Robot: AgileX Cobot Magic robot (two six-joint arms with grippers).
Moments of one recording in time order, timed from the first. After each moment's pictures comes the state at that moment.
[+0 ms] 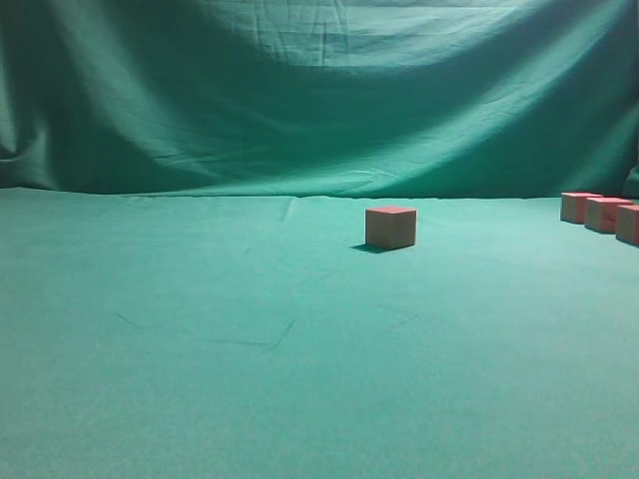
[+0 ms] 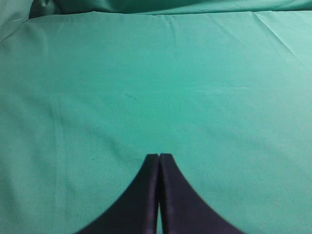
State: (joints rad) left arm 0.00 -0.01 0.02 0.02 0.35 0.01; right arm -0.19 1.76 -1.01 -0.19 0.76 -0.01
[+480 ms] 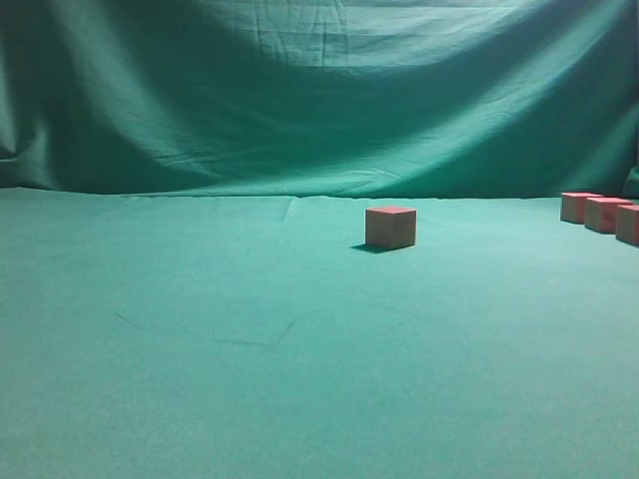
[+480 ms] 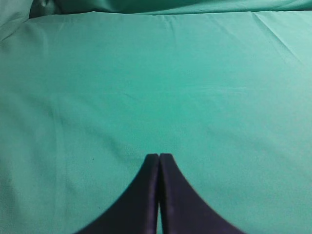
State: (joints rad) left arm 0.00 -0.01 0.02 0.02 0.35 0.01; right arm -0.19 1.76 -1.01 -0.19 0.79 0.01
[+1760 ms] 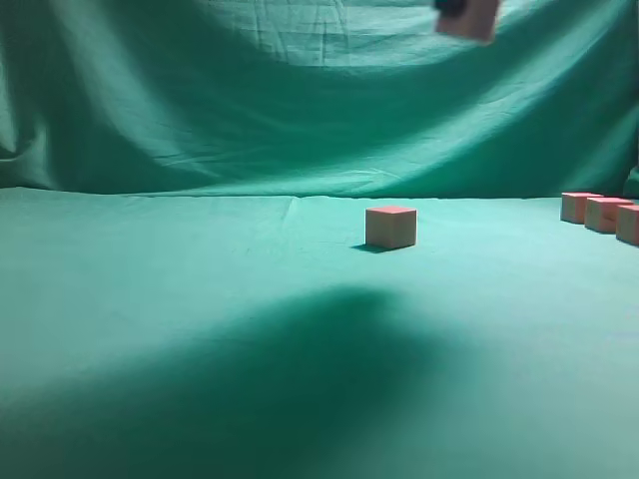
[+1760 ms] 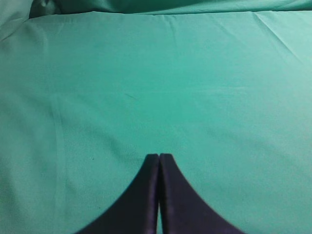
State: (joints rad) left arm 0.00 -0.01 0.02 0.02 0.35 0.01; right arm 0.45 1.72 -1.60 -0.01 1.12 -0.27
